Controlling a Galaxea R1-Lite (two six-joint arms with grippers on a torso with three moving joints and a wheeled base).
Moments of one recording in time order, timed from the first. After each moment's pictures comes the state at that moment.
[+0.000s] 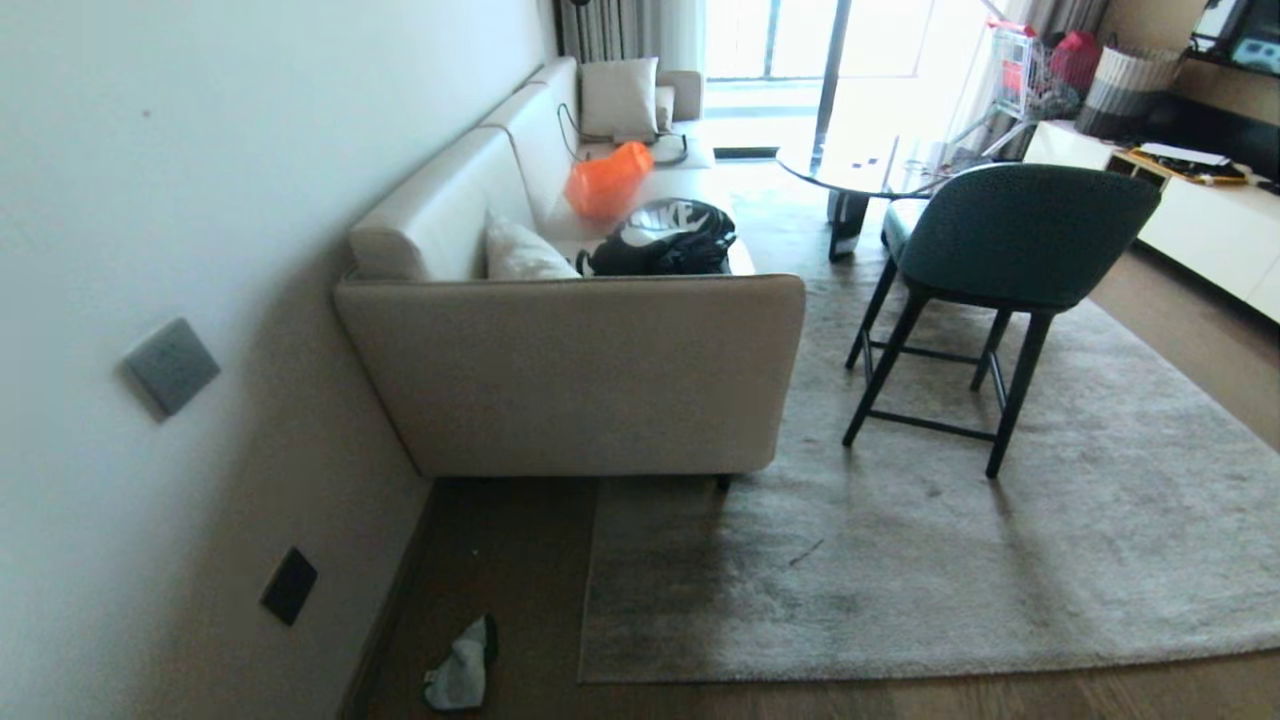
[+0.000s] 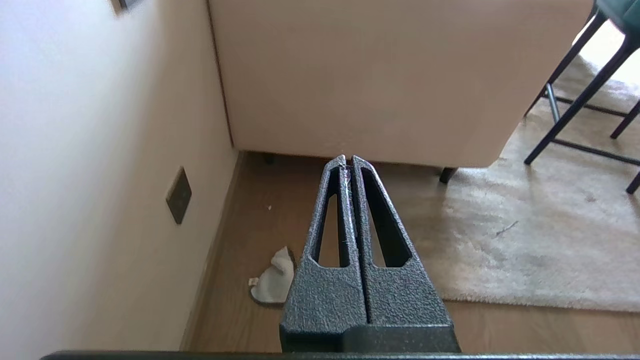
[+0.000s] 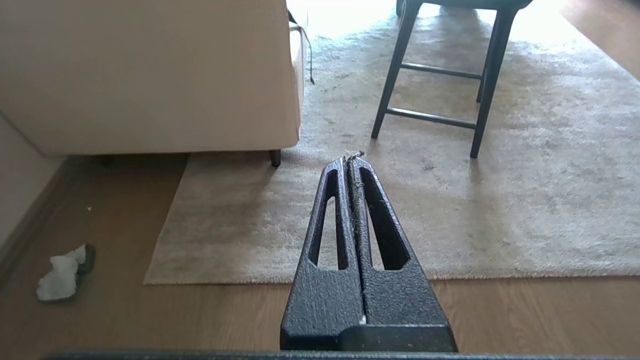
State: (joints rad) left arm -0.01 0.00 0.00 -0.02 0.03 -0.10; right arm 0.00 0.00 0.00 0.00 -0.01 0.00
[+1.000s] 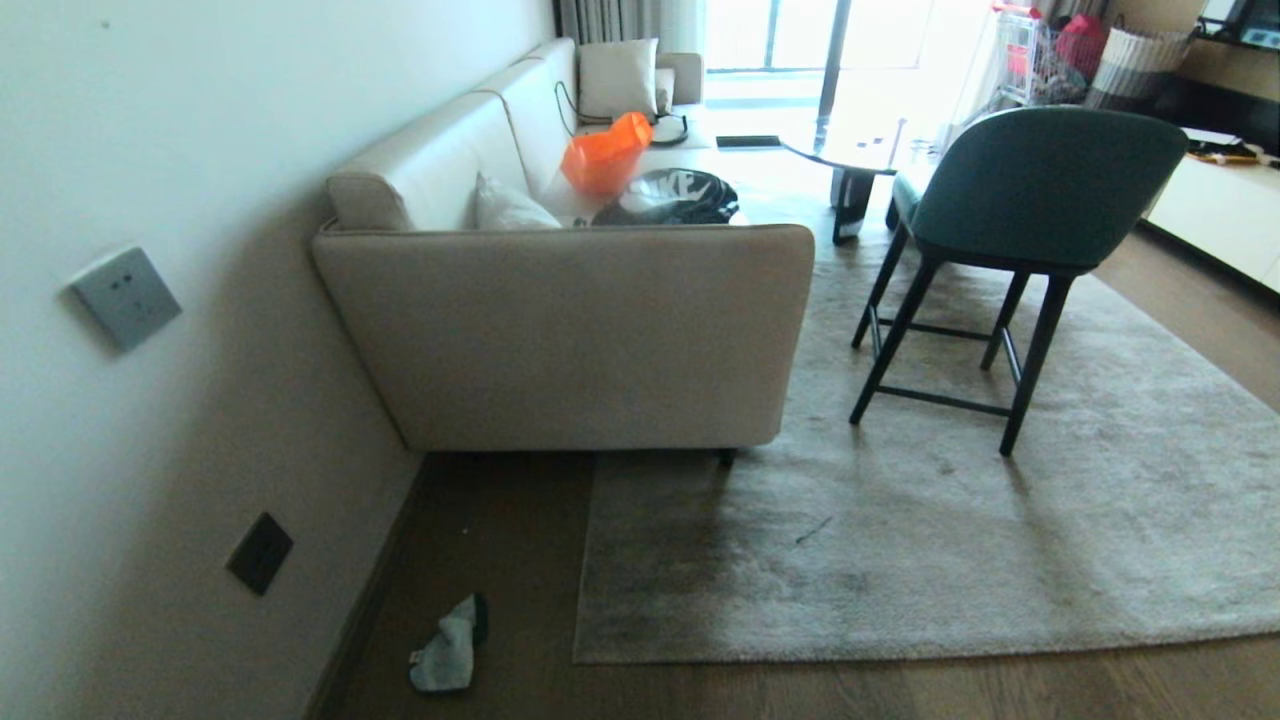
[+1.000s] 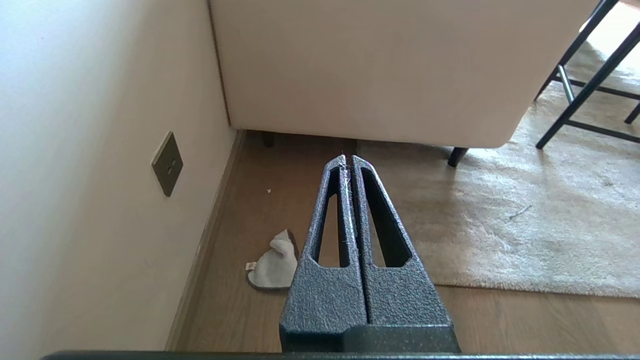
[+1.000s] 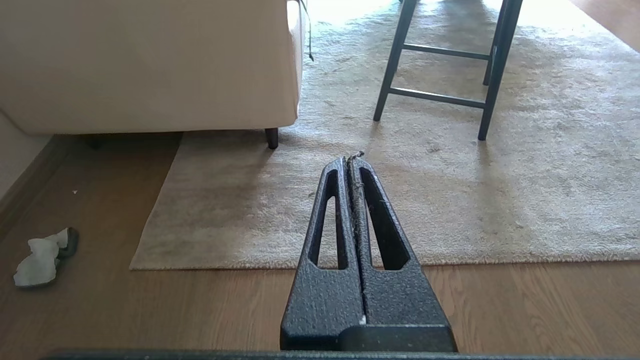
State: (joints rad) left arm -0.01 0.00 0.00 -0.02 0.03 -0.10; right arm 0.00 0.00 0.00 0.00 -0.01 0.00
